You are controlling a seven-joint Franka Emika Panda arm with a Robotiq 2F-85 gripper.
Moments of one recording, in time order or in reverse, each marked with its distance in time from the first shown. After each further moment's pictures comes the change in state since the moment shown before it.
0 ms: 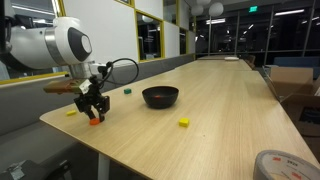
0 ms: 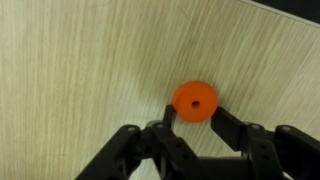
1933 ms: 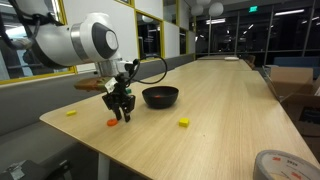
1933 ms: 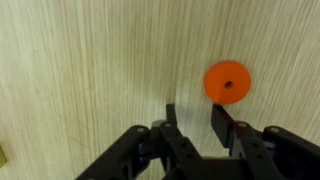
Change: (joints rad) arm -0.109 -0.011 -0.137 0.003 0.000 -0.003 -0.043
